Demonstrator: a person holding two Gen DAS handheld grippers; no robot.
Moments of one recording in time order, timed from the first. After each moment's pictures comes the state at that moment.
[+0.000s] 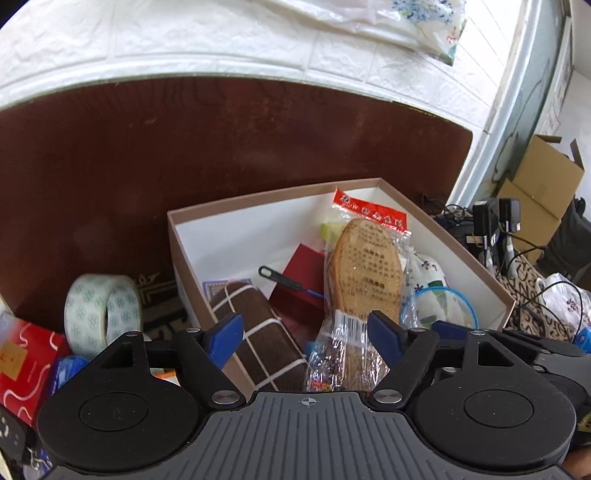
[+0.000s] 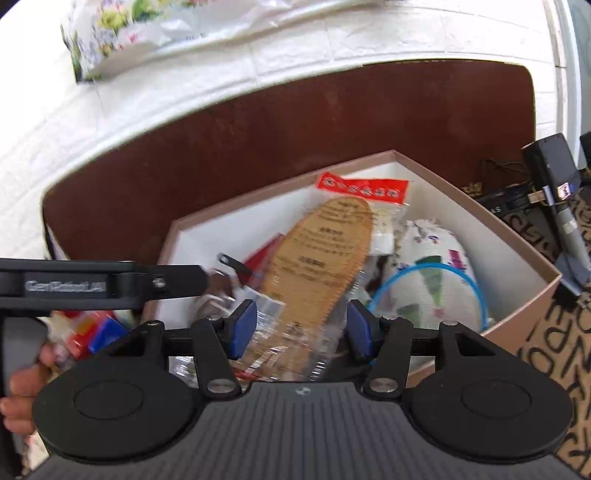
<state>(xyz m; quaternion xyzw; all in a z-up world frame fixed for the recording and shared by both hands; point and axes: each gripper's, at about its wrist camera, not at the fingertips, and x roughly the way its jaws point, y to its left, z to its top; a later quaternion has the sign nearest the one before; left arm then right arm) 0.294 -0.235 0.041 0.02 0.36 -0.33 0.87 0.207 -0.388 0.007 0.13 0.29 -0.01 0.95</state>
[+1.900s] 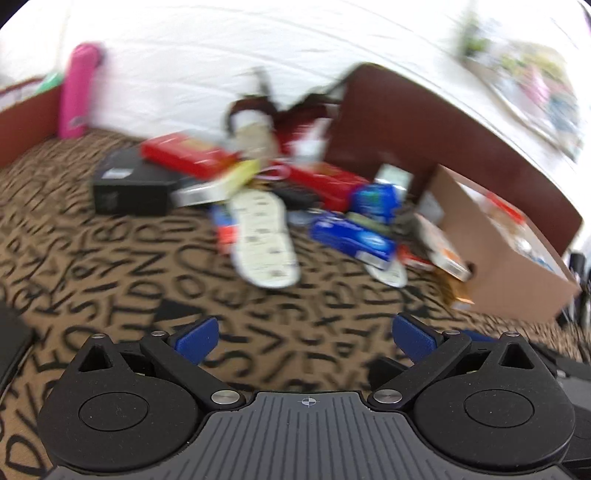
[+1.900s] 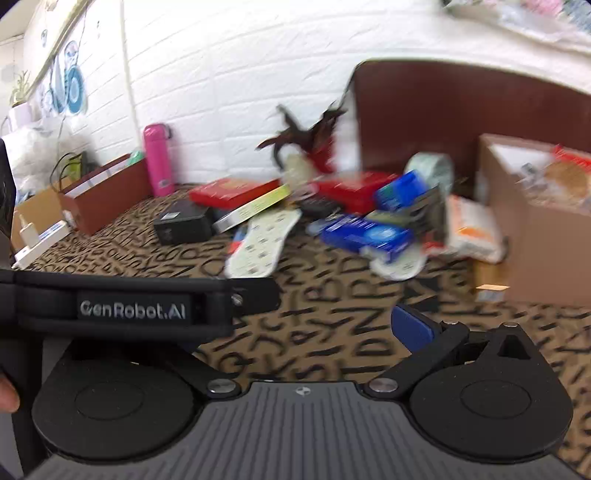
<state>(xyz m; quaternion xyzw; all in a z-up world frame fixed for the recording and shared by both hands) 0.044 0.041 -0.036 -0.15 0.32 -0.06 0.93 0.021 -0.159 -0.032 0.00 0.29 0.27 0.92</state>
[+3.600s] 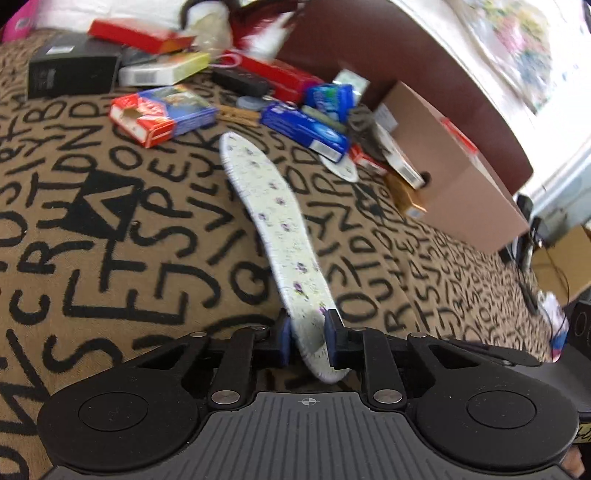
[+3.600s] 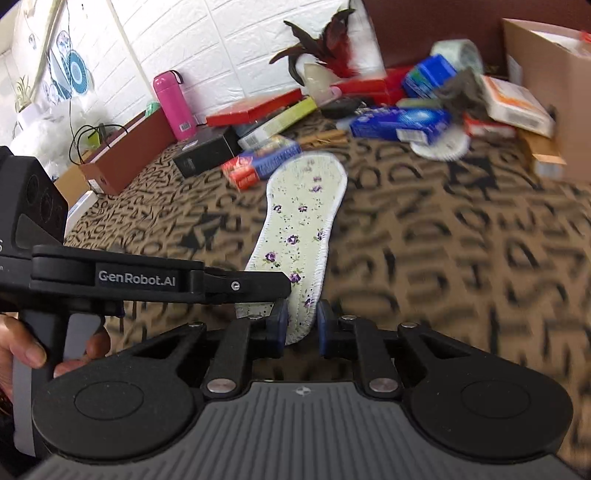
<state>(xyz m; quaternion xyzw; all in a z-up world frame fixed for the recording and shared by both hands) 0.038 0.031 -0.086 -0.19 0.43 -0.19 0.86 0.006 -0.182 -0.083 0.06 0.40 0.31 0.86</state>
